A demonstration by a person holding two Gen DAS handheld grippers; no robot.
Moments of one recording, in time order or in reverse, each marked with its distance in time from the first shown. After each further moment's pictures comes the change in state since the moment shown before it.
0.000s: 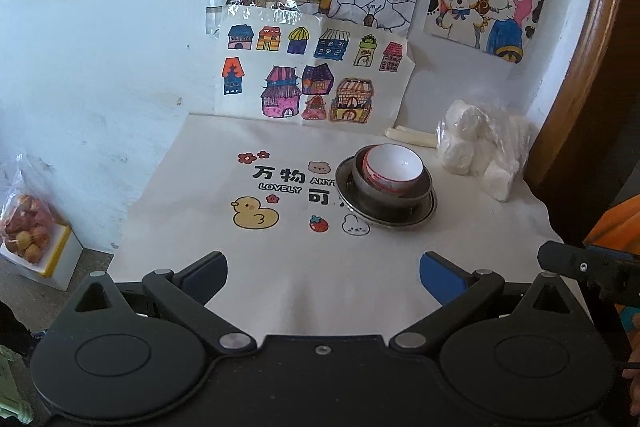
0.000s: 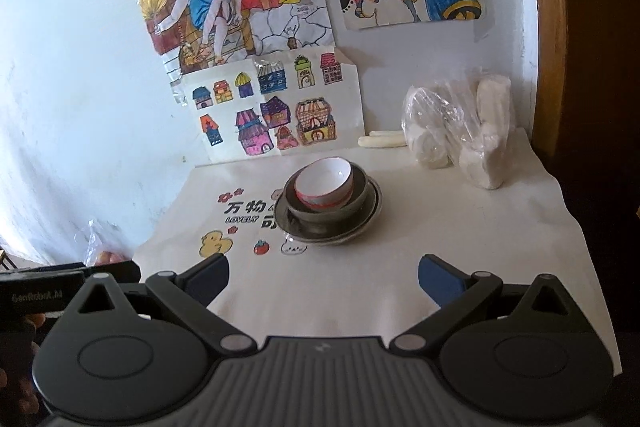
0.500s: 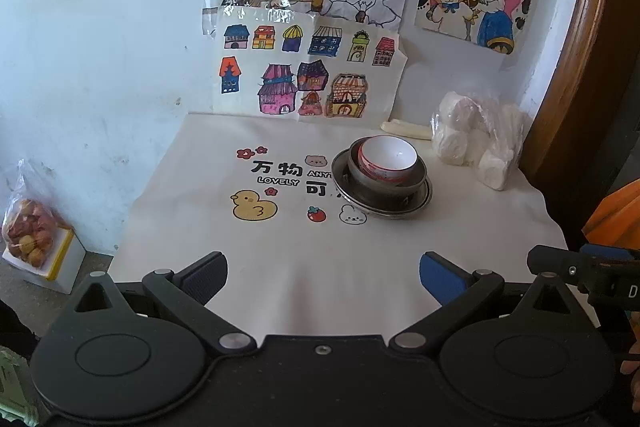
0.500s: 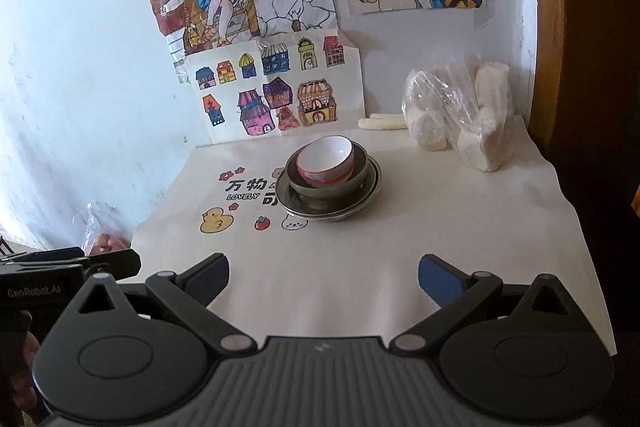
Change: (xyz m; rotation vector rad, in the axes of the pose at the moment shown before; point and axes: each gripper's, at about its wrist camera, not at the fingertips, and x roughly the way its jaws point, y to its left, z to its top) left arm -0.010 -0.006 -0.011 0.020 0.003 0.000; right arm -0.005 0.002 -0.010 -0.012 0.037 -0.007
